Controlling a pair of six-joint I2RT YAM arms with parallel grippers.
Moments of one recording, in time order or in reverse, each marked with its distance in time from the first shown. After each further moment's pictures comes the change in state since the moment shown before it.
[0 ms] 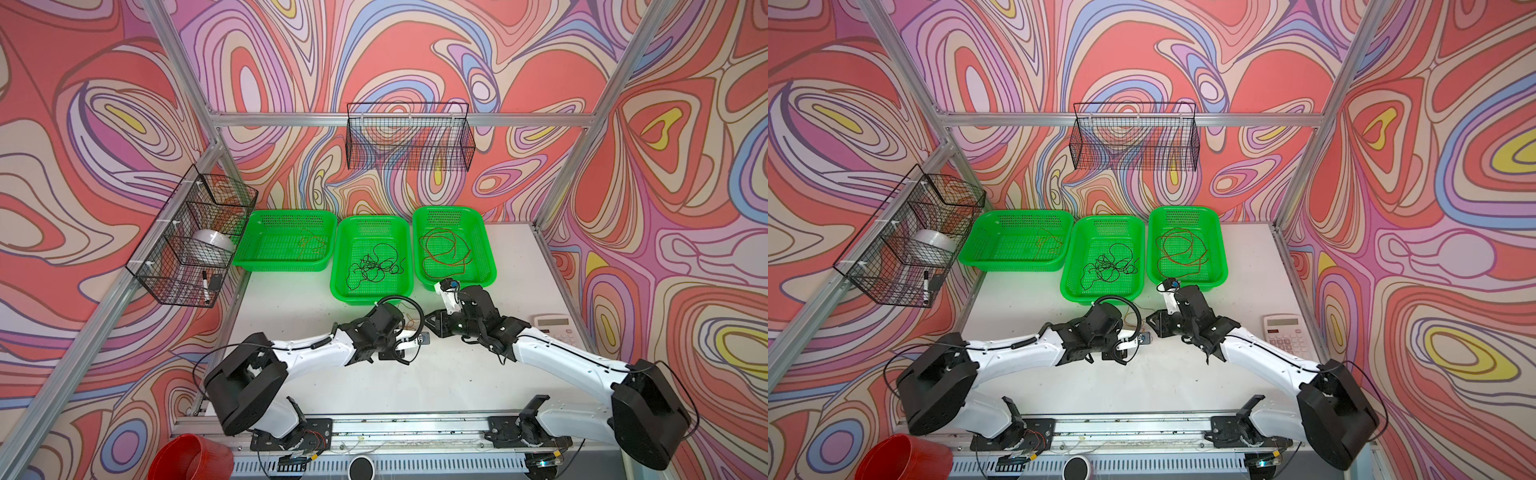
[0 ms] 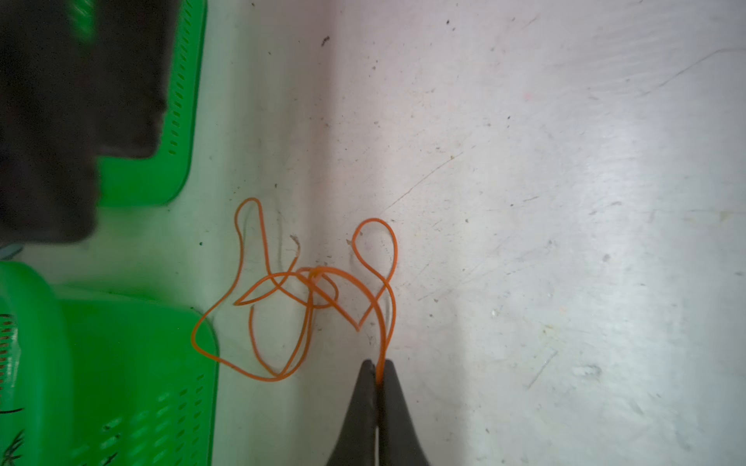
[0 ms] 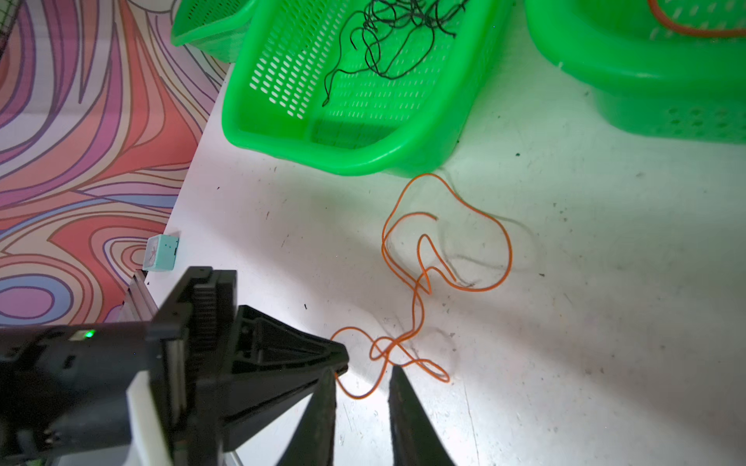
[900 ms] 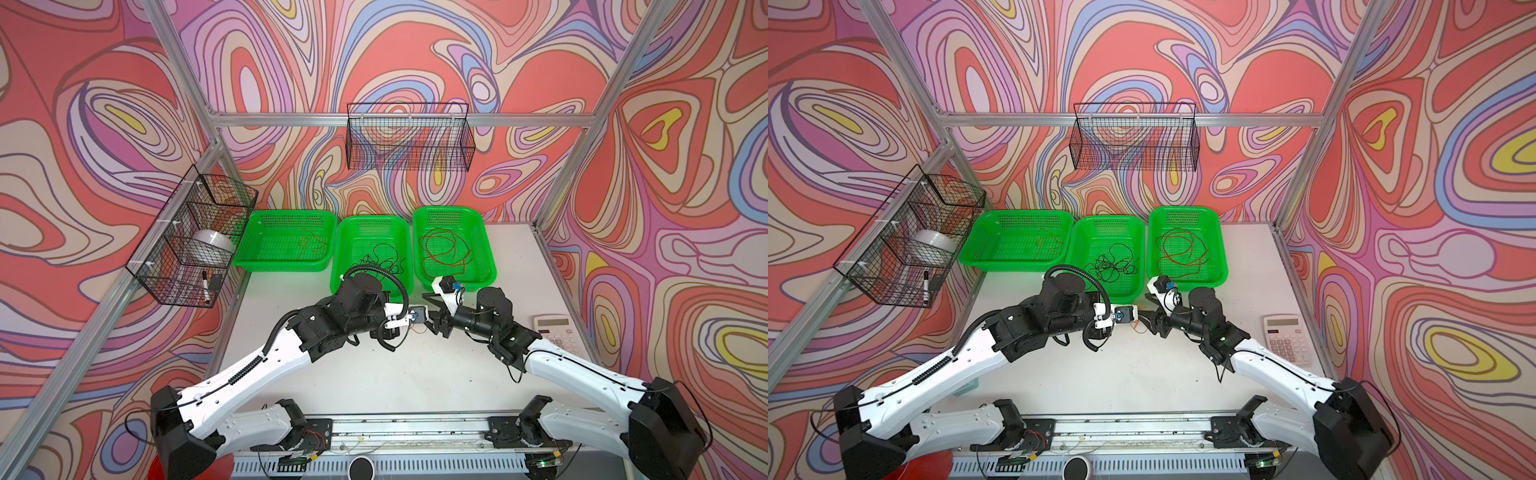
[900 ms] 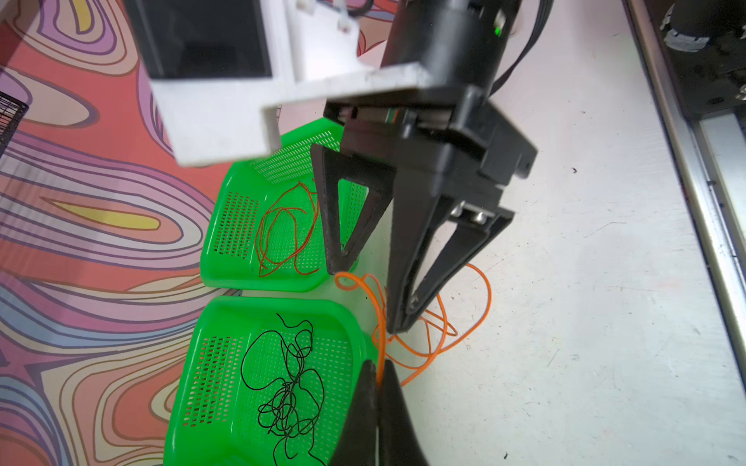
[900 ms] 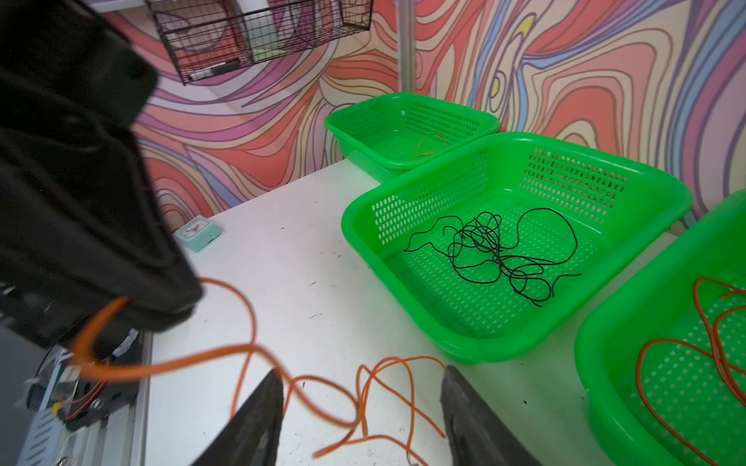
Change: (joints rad) left arm 0.010 -0.291 0.347 -0.369 0.044 0.048; right arm -0.001 -0.041 -0.059 0.391 -0.082 -0.454
